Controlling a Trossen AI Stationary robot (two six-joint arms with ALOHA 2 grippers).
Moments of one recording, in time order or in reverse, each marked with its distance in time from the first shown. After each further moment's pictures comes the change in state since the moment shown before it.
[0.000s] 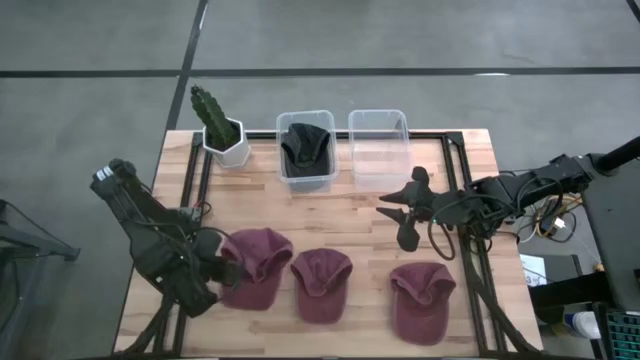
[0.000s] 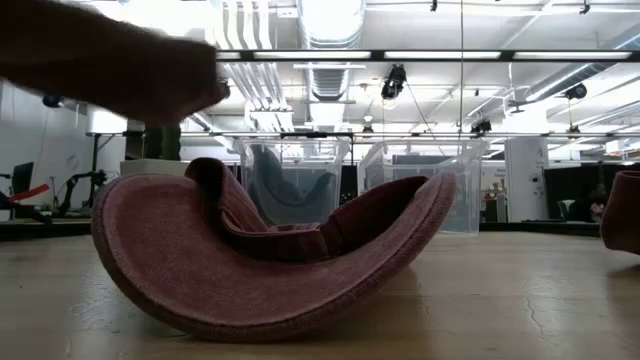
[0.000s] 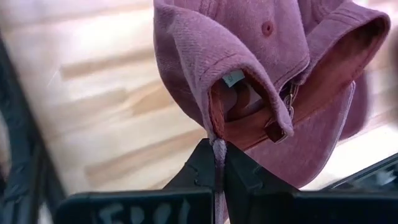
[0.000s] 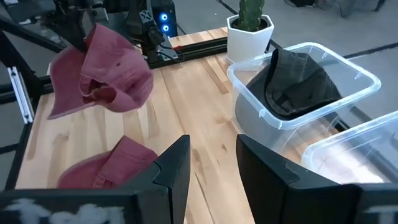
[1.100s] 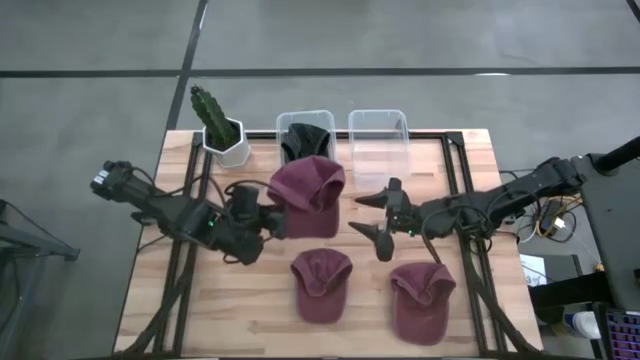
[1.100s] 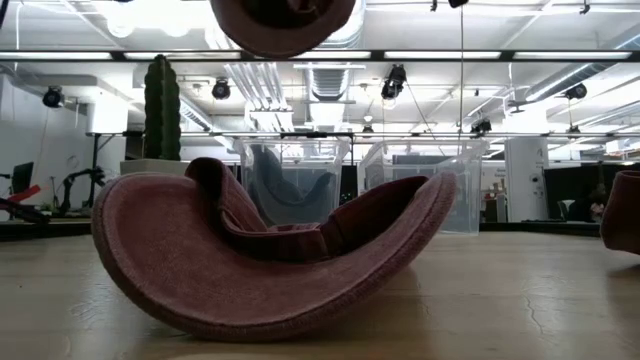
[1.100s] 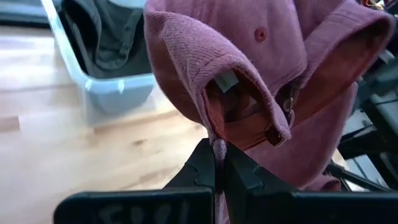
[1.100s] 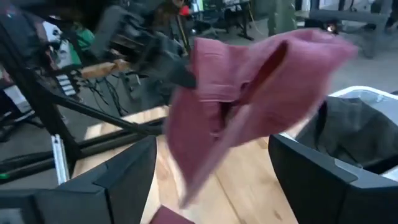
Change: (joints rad) left arm 0.407 0.003 0.028 0.442 -0.525 0.664; right arm -0.008 0.122 -0.157 0.608 -0.001 -0.077
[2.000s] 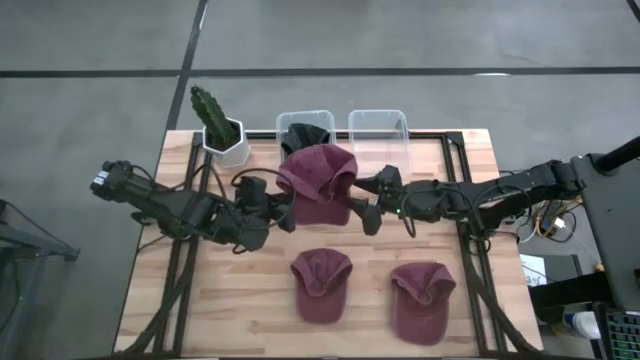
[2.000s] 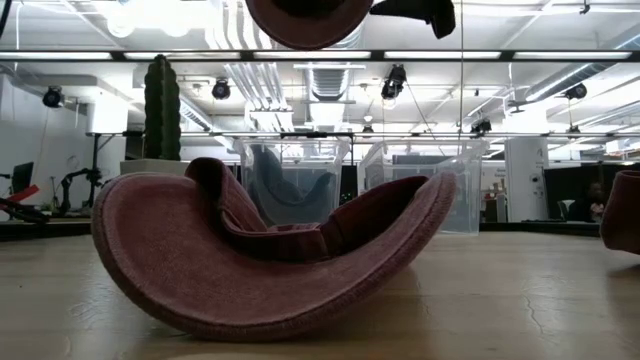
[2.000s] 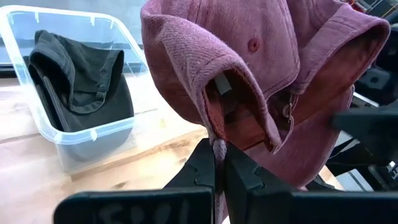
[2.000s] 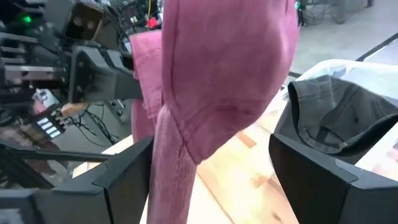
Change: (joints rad) left arm 0.067 0.001 -0.002 0.211 -0.056 0.260; right arm -0.160 0.028 0.001 0.031 -0.051 0.203
